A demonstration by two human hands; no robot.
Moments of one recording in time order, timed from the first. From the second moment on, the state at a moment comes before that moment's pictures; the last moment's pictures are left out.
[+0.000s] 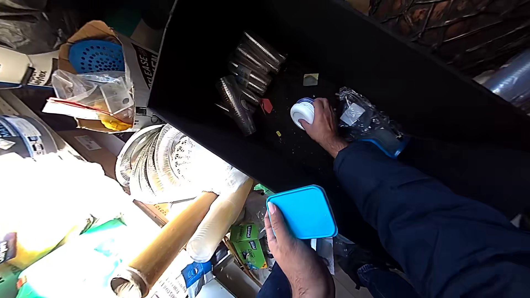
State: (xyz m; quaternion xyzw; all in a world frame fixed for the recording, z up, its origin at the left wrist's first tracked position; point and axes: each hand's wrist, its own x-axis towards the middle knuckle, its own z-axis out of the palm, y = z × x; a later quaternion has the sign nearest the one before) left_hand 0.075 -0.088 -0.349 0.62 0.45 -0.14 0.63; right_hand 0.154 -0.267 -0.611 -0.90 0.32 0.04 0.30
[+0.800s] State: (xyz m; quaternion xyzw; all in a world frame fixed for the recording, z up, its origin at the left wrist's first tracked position) left_hand 0.043 -0.113 -0.344 0.61 0.44 -0.19 0.63; right_hand 0.078 -0.363 -0.607 -0.80 0.49 0.22 0.25
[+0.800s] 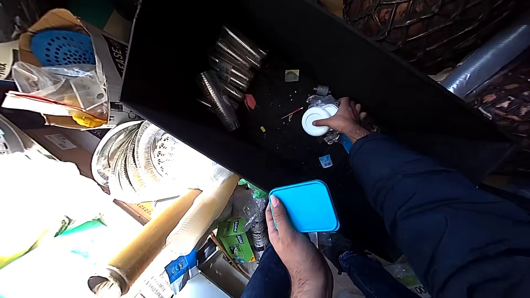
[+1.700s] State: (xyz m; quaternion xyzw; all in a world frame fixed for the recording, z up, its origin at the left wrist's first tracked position) left_hand 0.034 -0.126 -0.335 0.59 0.45 -0.19 0.65; right_hand -0.043 -0.253 -0.565 -0.76 0.40 0.24 0.46
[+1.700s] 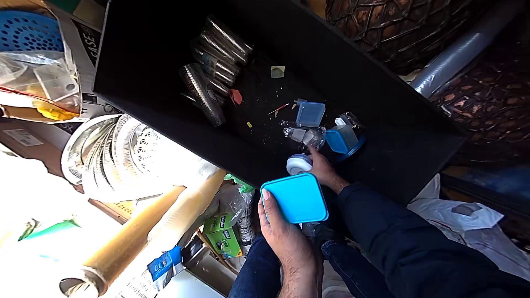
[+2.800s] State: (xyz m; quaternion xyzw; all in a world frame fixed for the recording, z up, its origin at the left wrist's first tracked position) left_hand 0.047 -0.101 -0.336 0.64 0.39 -0.12 0.65; right_hand -0.171 -0.244 -0.323 -0.56 0.21 0.16 0.79
